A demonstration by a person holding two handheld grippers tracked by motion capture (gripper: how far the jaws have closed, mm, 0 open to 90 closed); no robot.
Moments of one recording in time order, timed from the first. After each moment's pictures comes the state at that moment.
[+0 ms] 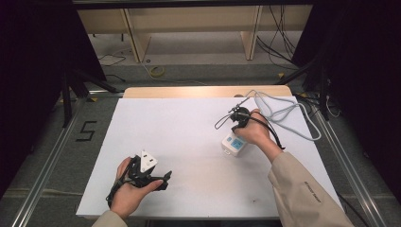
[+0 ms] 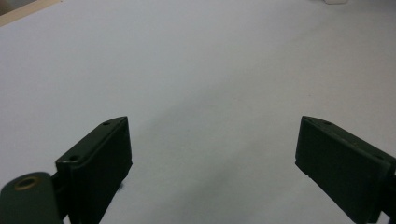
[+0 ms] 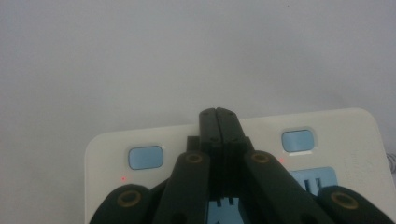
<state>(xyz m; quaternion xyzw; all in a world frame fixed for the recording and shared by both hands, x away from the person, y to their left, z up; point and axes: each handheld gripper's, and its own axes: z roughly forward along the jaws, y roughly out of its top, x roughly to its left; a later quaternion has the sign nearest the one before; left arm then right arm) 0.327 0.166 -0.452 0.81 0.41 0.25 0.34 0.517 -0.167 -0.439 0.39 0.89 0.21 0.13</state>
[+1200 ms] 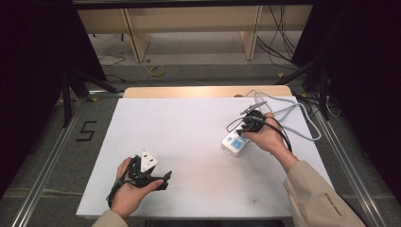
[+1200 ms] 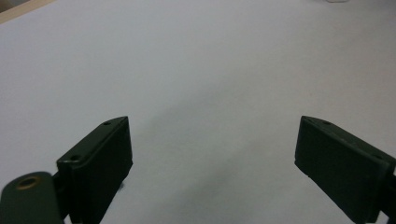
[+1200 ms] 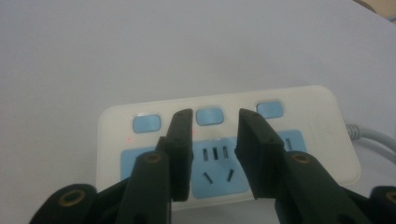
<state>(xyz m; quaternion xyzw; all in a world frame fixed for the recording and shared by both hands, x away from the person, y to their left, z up) 0.327 0.165 -0.453 0.81 0.41 0.25 0.34 0.488 -0.202 -0.428 0.39 0.86 0.28 0.15</state>
